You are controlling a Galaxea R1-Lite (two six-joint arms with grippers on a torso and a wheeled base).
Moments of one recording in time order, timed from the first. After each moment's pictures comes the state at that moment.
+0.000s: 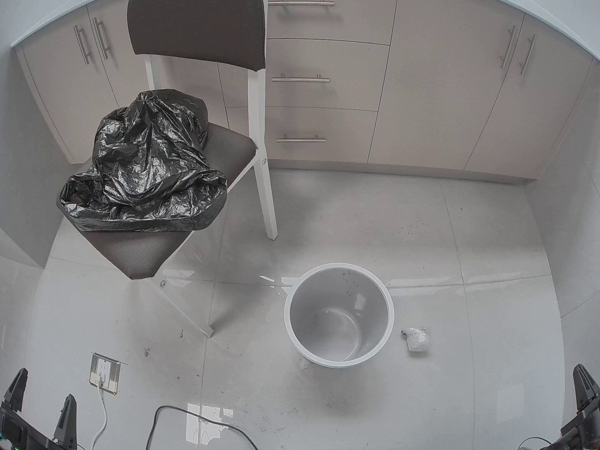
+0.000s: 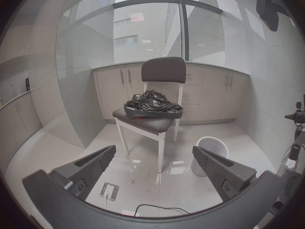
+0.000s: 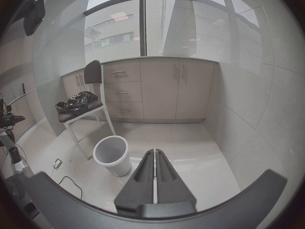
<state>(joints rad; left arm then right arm) 0.00 0.02 -0.02 0.00 -0.02 0.02 0.00 0.02 -0.02 0.00 -0.01 0.00</state>
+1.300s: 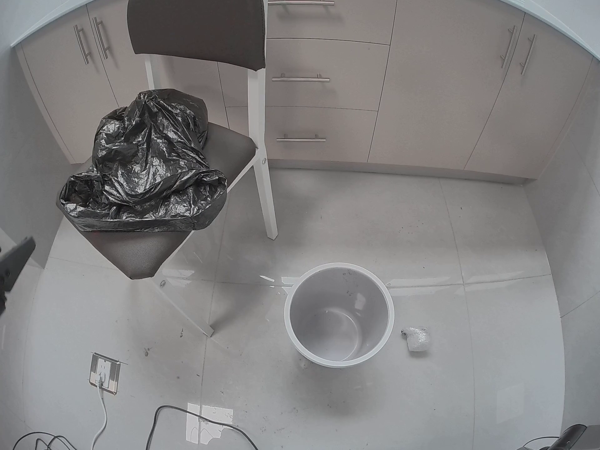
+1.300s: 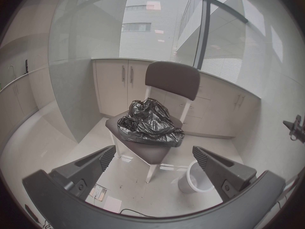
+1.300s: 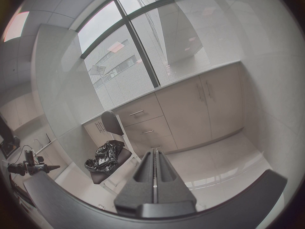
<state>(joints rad) 0.03 0.72 -0.61 -0.01 -0.05 -0.16 0.22 0.80 -0.65 -0.35 0.01 0.29</state>
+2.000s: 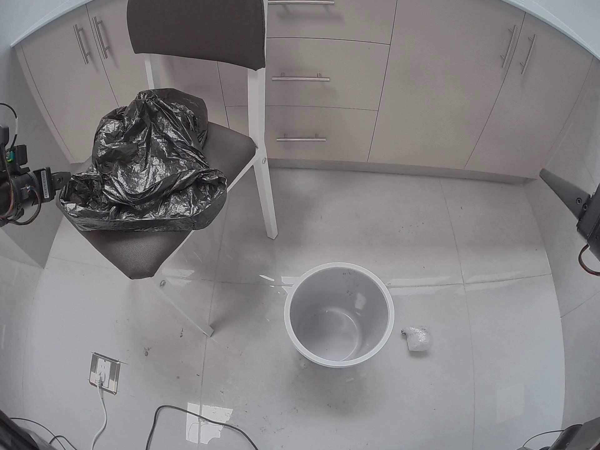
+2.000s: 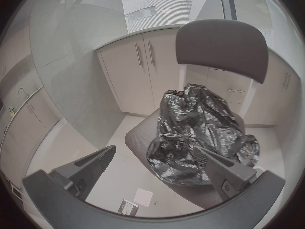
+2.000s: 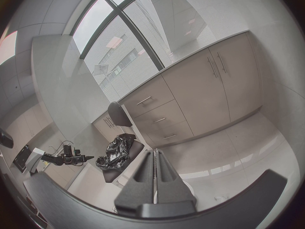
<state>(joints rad) 0.32 1.60 -1.08 -0.25 -0.06 0.03 0.35 1.08 -0.56 -0.68 0.03 0.40</state>
